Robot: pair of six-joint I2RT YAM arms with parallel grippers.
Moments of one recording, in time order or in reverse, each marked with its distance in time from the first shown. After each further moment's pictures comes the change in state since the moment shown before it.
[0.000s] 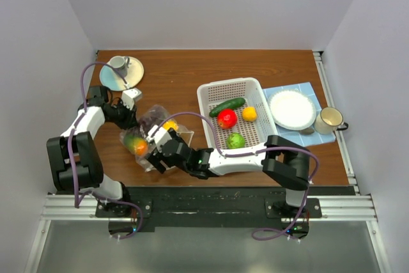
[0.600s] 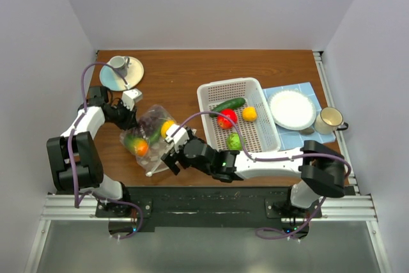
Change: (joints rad) left arm 0.000 0.000 0.000 -0.012 -0.005 0.016; right arm 0.000 -0.282 -0.216 0.013 -0.030 0.000
